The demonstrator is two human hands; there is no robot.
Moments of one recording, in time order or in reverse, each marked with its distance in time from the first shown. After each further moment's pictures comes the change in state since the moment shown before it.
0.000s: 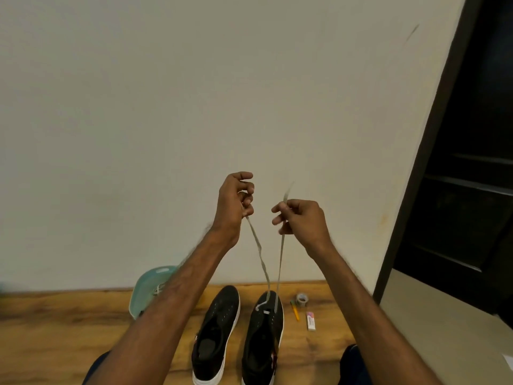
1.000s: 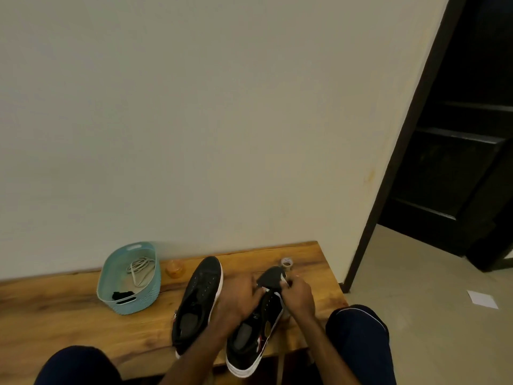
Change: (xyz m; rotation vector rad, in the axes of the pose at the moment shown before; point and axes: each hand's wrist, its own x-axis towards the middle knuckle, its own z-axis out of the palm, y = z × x) left_hand -0.081 -0.279 -0.063 1.358 -0.483 -0.263; right_hand -0.088 0.263 0.034 -0.434 -0.025 0.588
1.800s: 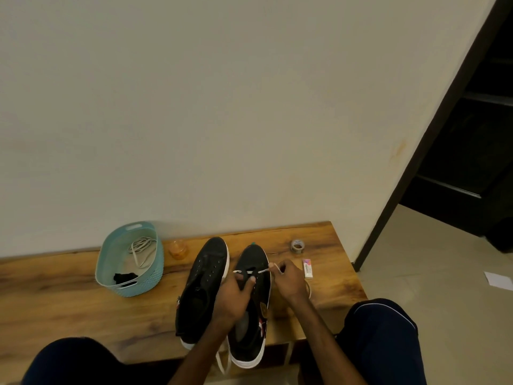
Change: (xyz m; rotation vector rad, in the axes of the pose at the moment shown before) left_hand -0.003 -0.044 0.034 -0.514 0.047 -0.328; right_hand 0.026 0.002 0.053 0.090 -0.078 -0.028
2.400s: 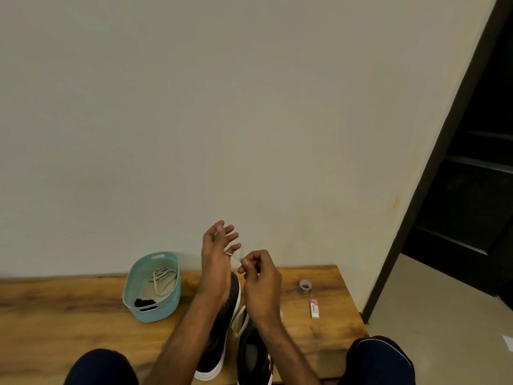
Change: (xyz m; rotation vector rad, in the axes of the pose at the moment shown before) left_hand -0.053 0.139 -0.138 -1.177 0.234 0.287; right_hand -0.120 -0.174 -0.016 0.493 0.155 -0.437
